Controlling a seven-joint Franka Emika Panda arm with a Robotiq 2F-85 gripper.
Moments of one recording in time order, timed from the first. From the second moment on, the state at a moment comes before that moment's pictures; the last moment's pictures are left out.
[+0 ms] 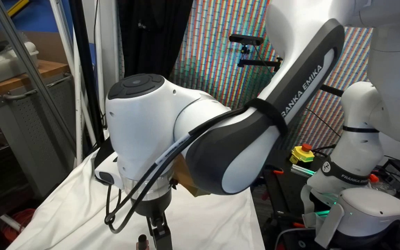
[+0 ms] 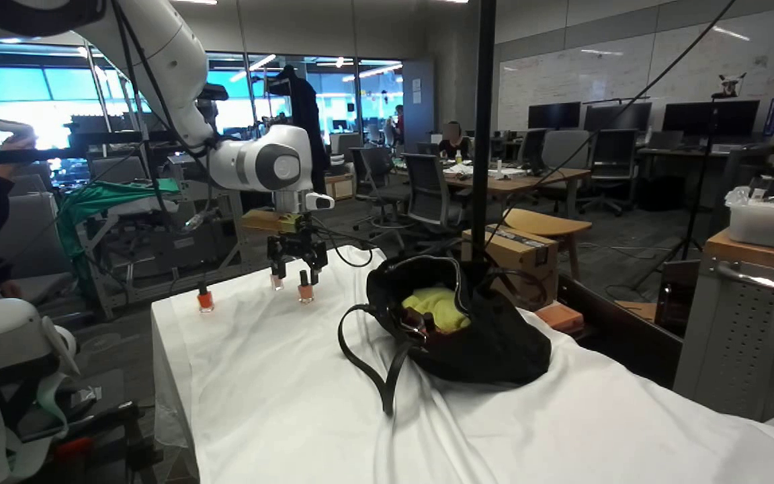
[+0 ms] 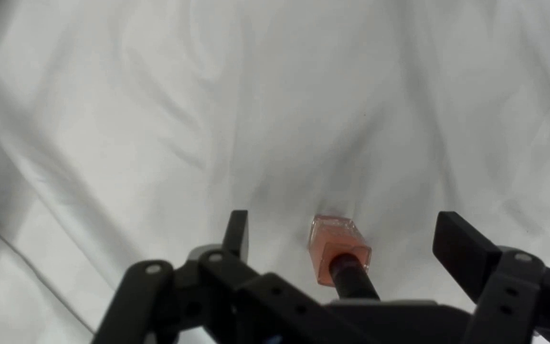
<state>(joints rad) 0.28 0.55 0.20 -1.85 -0.16 2.32 -0.03</state>
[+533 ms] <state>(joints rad) 0.28 0.63 0.20 -1.76 -0.15 2.35 -0.05</state>
